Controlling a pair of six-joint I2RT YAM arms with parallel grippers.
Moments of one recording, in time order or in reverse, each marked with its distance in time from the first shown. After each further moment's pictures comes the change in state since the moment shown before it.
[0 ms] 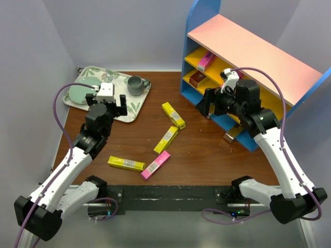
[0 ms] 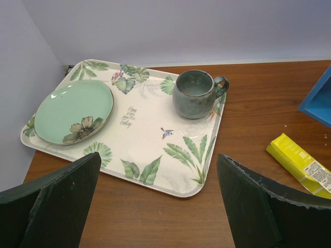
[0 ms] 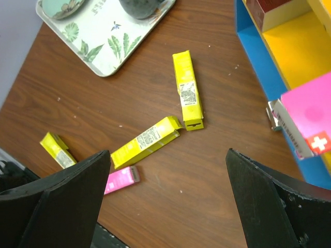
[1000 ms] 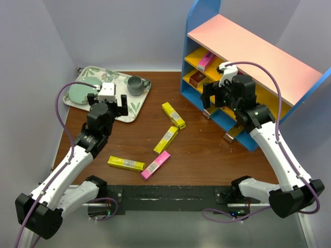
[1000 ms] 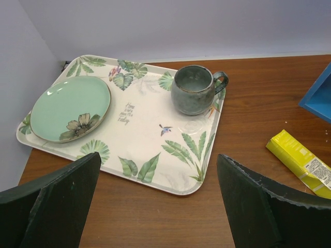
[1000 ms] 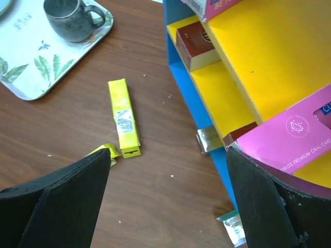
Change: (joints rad) left arm 0.002 0.022 0.000 0.000 0.008 -0.008; right arm 0.029 0.070 0.035 0.098 0.252 -0.209
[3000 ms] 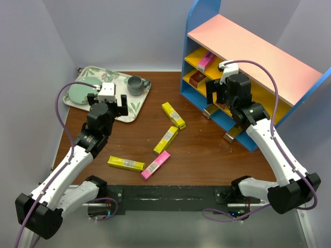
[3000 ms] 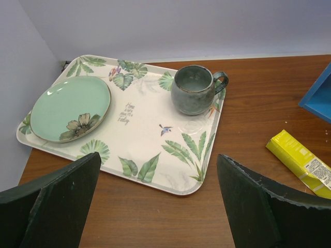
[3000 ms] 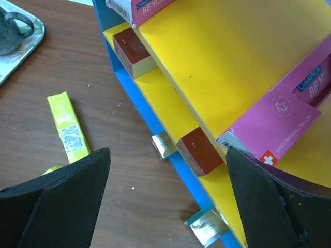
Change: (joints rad) left arm 0.000 0.000 0.000 0.000 0.000 0.000; right arm 0.001 0.040 -0.032 0.083 0.231 -0.056
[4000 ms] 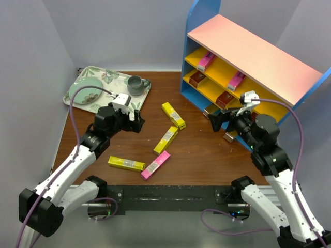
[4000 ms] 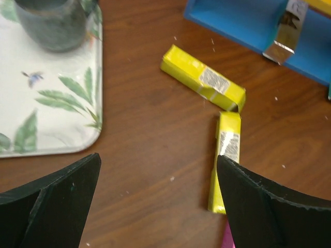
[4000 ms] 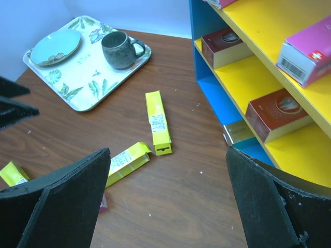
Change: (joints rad) left arm -0.002 0.025 -0.064 -0.122 0.502 -0.153; right arm 0.001 -0.538 -0.340 0.049 -0.307 0.185
